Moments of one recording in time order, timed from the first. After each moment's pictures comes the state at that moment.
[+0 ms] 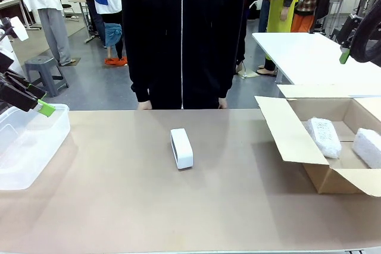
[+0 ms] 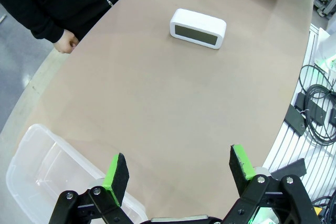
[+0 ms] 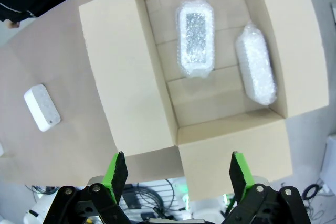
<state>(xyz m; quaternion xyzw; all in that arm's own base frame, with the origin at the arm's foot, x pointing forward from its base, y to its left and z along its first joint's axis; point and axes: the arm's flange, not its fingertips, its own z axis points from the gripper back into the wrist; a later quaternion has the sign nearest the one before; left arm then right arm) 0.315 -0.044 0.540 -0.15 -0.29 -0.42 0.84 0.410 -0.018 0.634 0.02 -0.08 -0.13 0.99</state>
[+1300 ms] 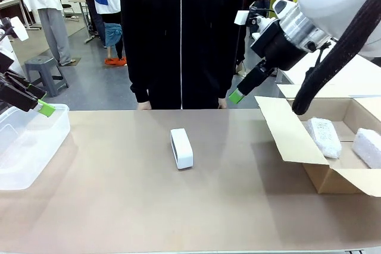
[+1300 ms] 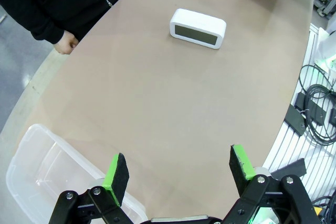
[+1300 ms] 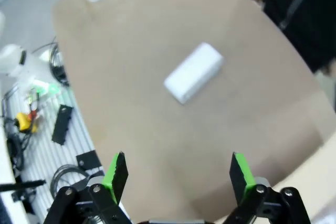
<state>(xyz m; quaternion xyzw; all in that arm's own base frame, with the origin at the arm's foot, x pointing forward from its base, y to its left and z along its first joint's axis) 0.315 -0.045 0.540 -0.15 -0.29 -0.42 0.84 0.367 0.190 0.548 0.20 -0.23 0.48 0.82</state>
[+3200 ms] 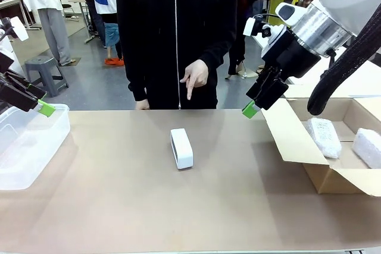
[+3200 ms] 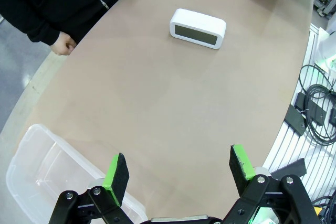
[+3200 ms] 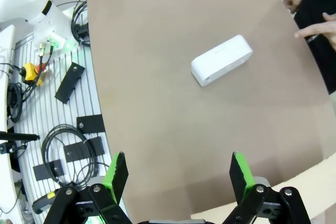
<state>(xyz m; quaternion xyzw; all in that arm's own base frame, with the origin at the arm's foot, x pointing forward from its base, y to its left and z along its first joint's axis) 0.315 -0.045 0.540 -0.15 -0.29 -0.43 0.84 0.343 0.171 0.546 0.18 -0.21 0.57 0.78</state>
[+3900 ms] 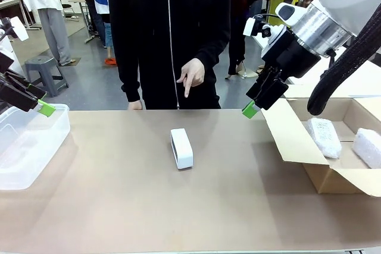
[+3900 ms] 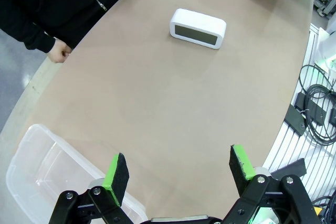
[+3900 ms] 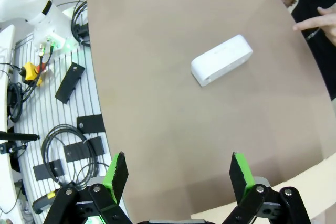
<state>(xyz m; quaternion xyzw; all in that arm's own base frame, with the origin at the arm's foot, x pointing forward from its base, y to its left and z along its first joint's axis) 0.315 -0.045 0.540 -0.15 -0.29 -0.43 0.84 0.344 0.171 0.546 0.18 -0.20 0.57 0.78</state>
